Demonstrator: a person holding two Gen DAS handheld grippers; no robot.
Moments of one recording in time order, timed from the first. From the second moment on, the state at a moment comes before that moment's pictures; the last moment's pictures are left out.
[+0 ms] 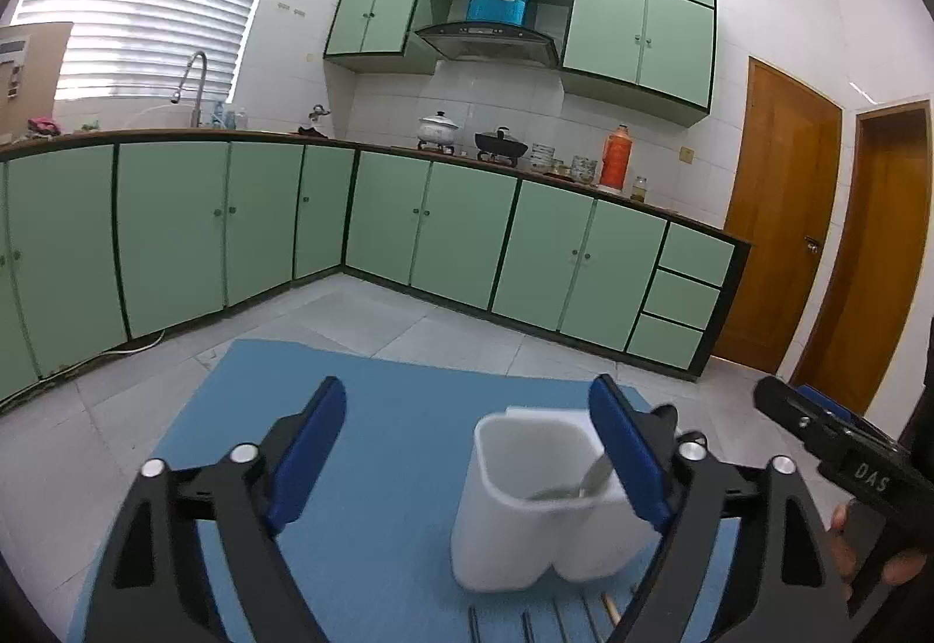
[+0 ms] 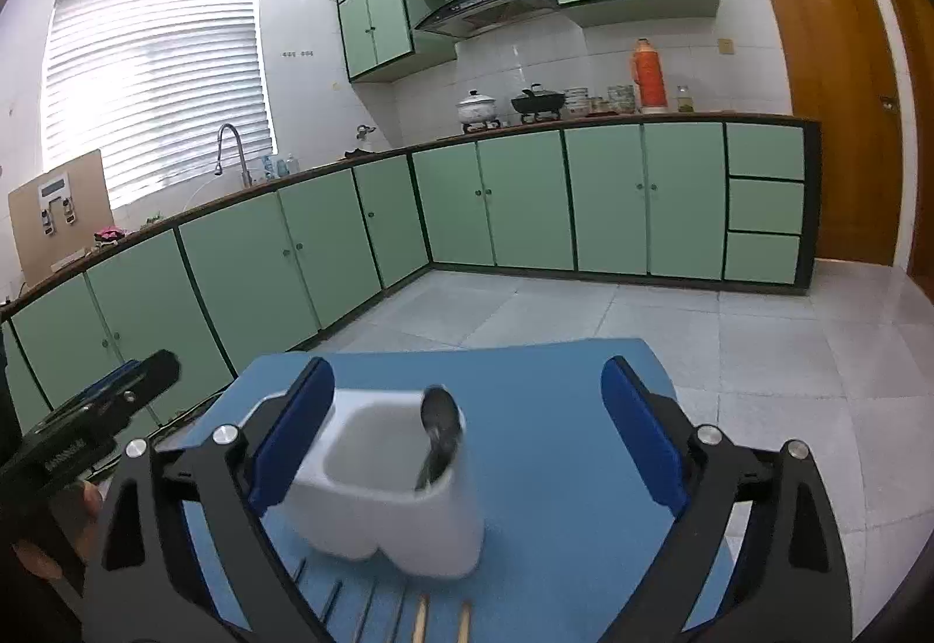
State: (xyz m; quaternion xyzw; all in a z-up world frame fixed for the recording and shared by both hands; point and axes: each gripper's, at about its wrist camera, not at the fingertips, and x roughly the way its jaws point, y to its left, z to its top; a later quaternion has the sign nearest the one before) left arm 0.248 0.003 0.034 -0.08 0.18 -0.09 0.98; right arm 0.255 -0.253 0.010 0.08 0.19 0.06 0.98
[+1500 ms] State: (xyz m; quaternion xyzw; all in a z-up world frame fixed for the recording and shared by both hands) left arm 0.025 0.007 -0.078 0.00 0.24 -0.06 0.97; right arm 0.010 -0.225 -0.142 0.02 0.25 0.00 0.97
